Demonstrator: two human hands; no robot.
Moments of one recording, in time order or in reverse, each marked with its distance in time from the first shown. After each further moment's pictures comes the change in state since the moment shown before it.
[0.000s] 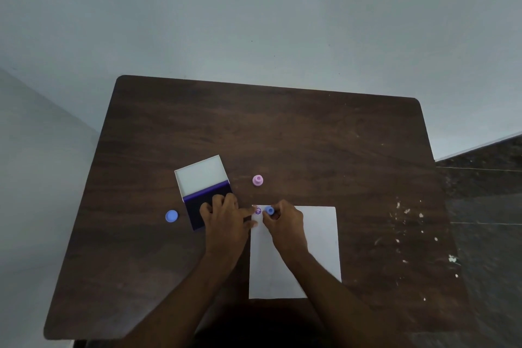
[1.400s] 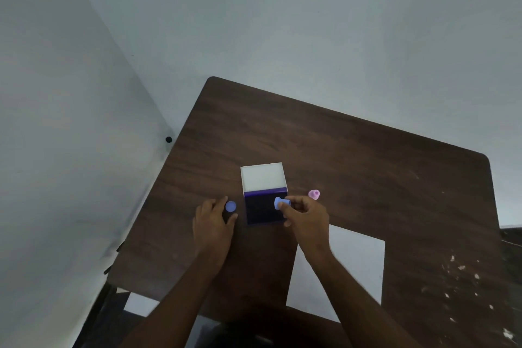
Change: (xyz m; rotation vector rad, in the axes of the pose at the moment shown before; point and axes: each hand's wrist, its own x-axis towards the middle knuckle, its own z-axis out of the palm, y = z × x) left_hand -0.024 -0.138 -0.020 -0.389 0.233 -0.303; right_hand -0.048 -0.076 0.025 0.352 0.048 -0.416
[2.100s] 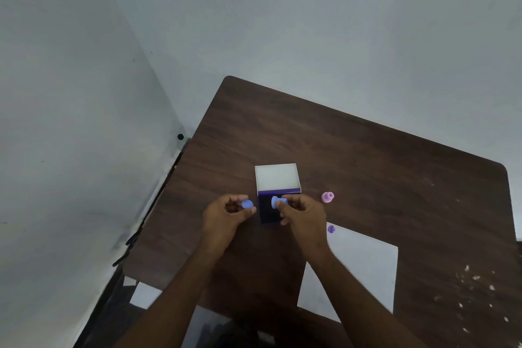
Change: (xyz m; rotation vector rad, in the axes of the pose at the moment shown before) left_hand 0.006 0.005 -0.032 -0.693 -0.151 -0.161; right_hand -0.006 -0.012 0.029 -0.001 -0.078 0.003
